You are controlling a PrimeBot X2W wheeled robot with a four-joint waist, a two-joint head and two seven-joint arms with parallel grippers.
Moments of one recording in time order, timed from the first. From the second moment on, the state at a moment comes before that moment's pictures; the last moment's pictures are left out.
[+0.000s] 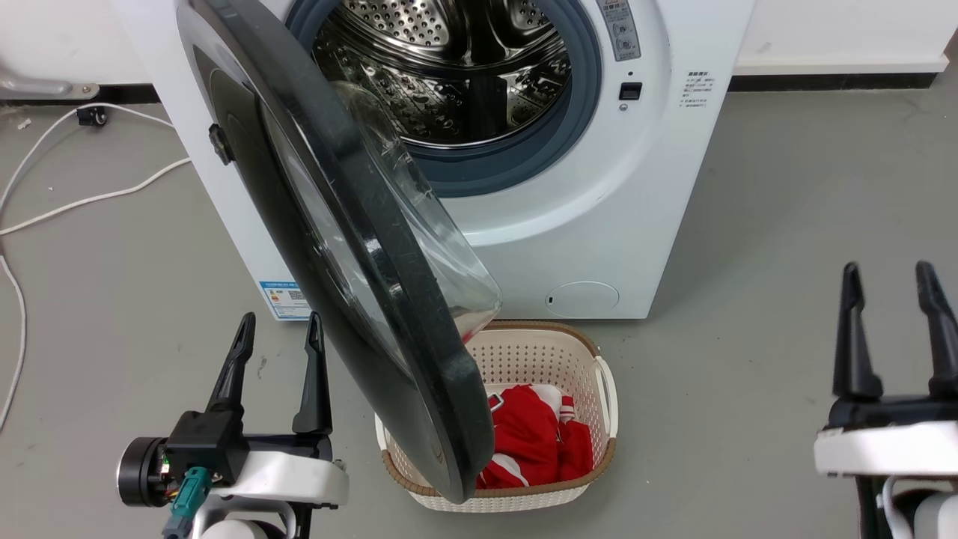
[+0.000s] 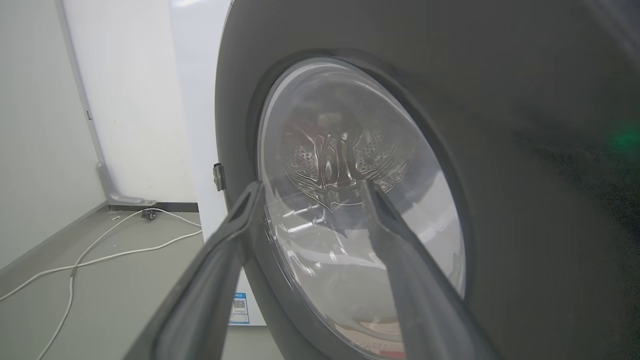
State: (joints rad) left arm -0.04 0.05 -0.03 0.02 -0.10 -0.03 -0.26; right arm -0.08 -0.06 -0.16 -0.05 0.09 0.13 -0.26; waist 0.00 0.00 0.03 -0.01
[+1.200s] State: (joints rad) left arm -0.05 0.05 -0.02 0.02 -0.09 -0.04 -0.26; right arm 0.03 -0.05 -0.08 -0.01 0.07 0.13 -0.26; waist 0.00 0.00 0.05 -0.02
